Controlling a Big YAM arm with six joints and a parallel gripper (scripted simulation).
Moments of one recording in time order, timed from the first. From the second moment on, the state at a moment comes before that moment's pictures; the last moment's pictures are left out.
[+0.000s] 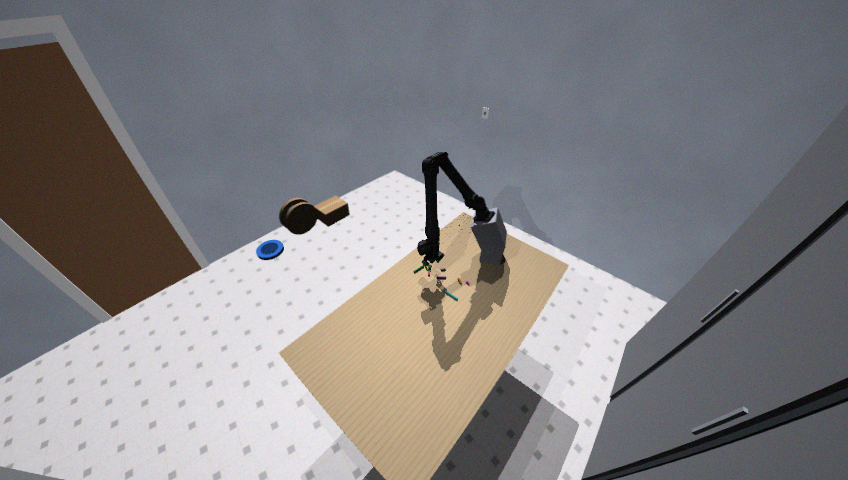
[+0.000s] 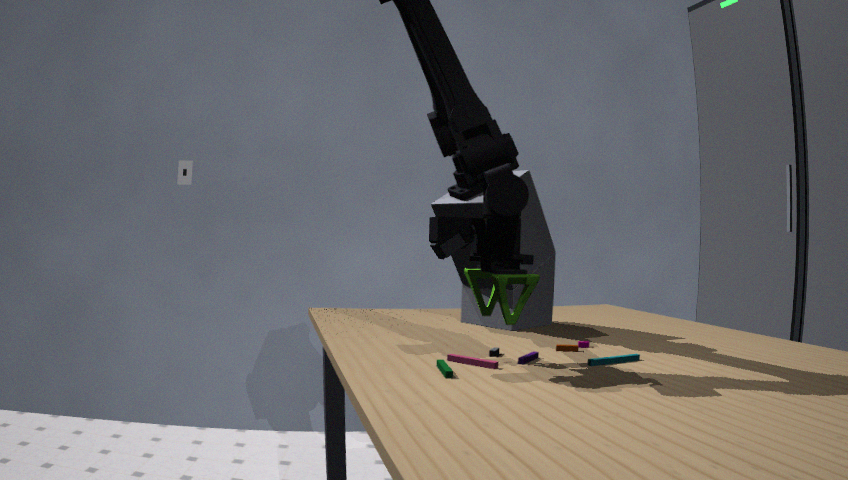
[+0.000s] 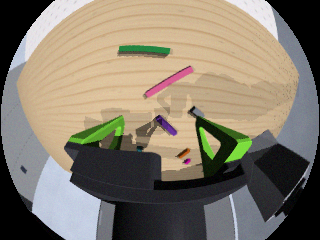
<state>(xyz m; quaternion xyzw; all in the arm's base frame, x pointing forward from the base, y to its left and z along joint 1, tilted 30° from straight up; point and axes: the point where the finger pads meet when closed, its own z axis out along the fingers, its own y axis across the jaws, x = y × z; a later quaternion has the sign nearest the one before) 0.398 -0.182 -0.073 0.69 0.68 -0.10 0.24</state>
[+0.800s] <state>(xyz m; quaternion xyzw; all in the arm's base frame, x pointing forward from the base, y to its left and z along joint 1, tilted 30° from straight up) 0.395 -0.224 -0.050 0.70 0.66 -0.10 0.24</state>
